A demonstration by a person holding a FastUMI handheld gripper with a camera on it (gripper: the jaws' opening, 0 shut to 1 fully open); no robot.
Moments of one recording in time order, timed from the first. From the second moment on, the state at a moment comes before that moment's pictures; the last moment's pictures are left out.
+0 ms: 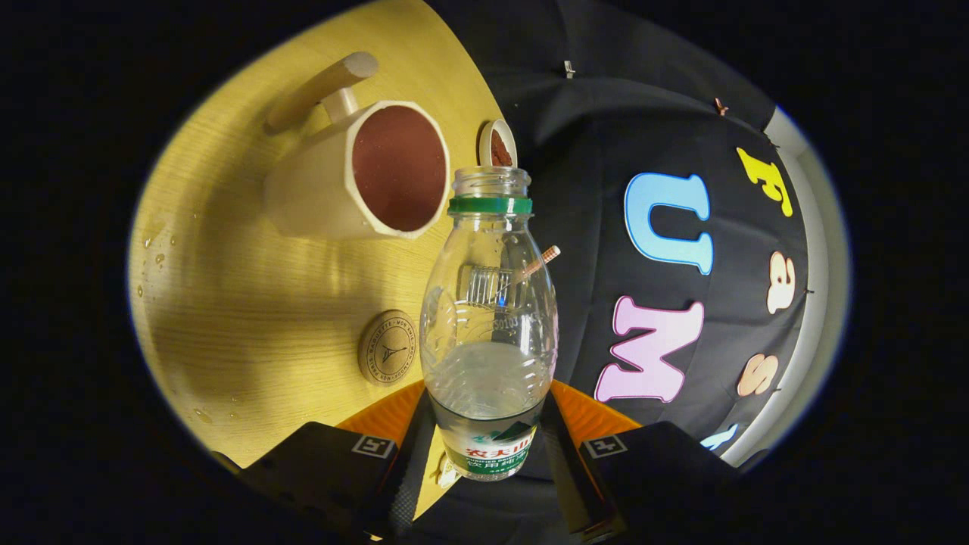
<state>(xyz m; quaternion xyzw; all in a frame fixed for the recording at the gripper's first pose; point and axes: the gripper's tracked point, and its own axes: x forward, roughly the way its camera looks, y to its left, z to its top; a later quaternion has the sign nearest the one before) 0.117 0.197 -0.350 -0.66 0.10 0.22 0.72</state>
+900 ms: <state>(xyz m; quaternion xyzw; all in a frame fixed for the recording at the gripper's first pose) 0.120 0.195 -0.348 -0.71 0.09 0.21 0.66</state>
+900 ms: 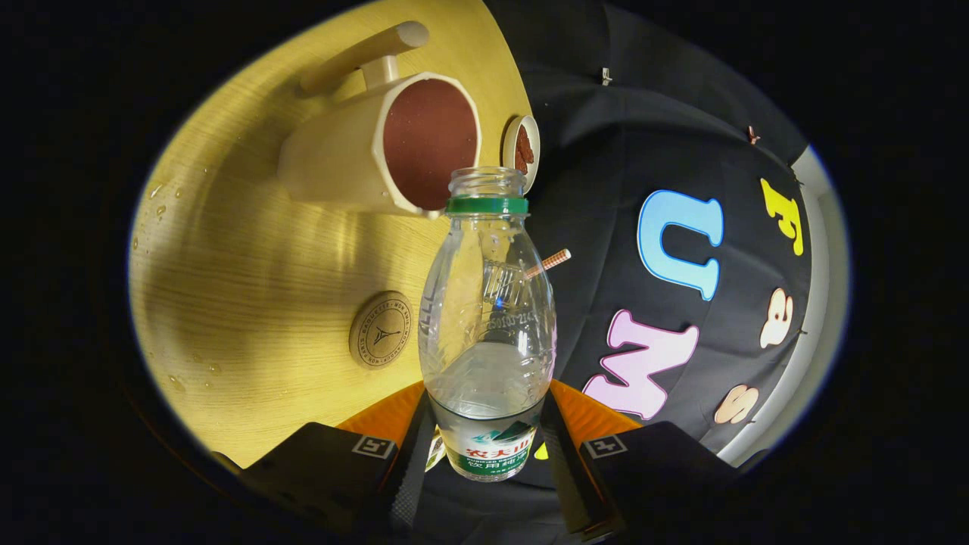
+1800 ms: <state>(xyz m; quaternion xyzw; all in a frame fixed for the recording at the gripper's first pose) 0.135 0.198 -0.337 -0.75 0.06 0.21 0.63</state>
